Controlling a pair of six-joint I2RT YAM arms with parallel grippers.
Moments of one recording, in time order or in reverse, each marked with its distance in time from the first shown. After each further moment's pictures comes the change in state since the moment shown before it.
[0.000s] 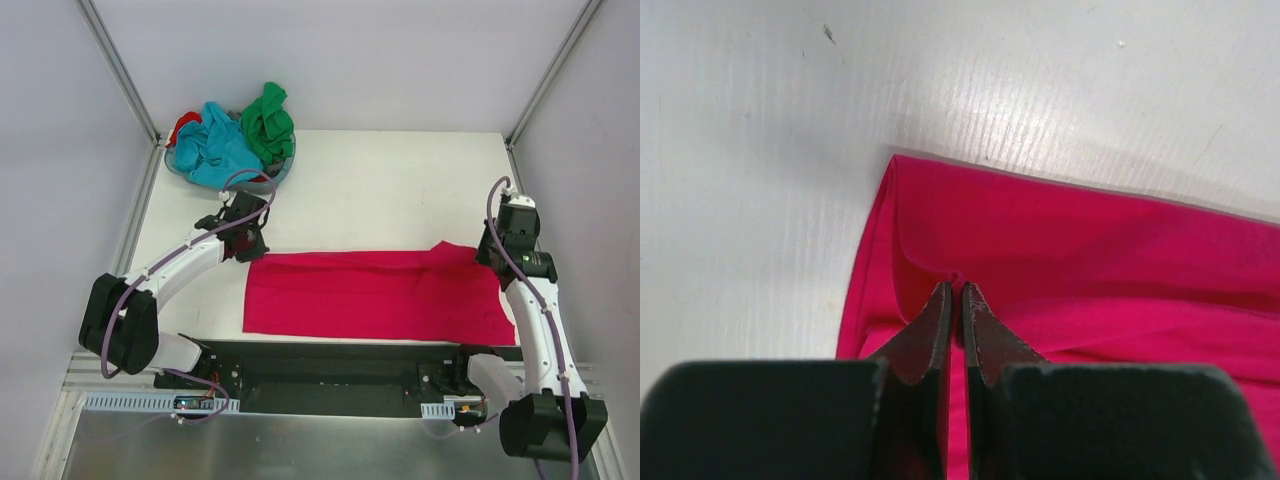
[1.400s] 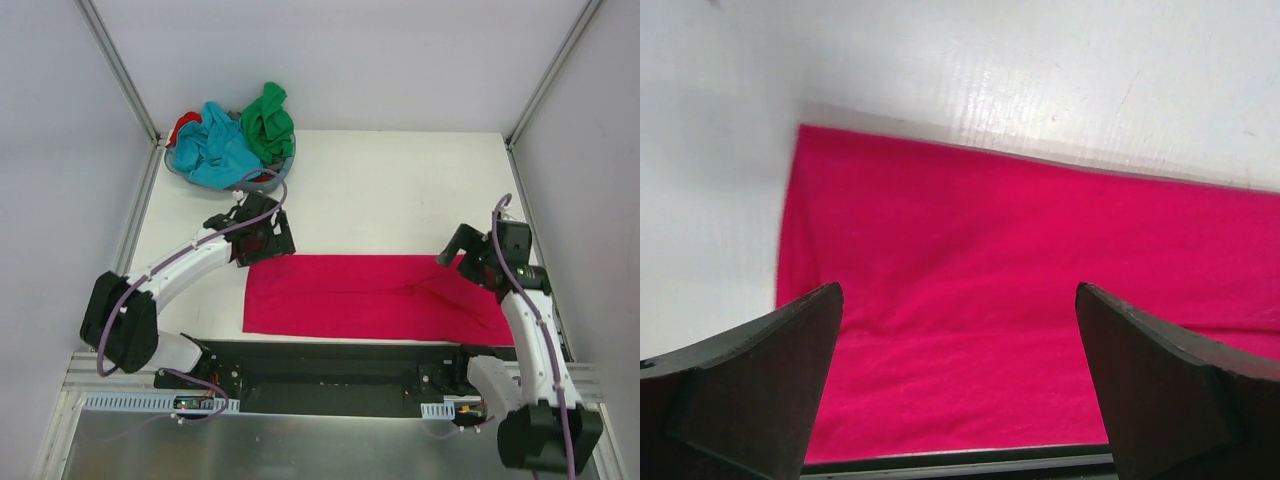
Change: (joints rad) left arm -0.082 -0.053 0.021 -0.035 0.018 -0.055; right arm -0.002 -0.183 -0.149 -0.068 -0.266 0.274
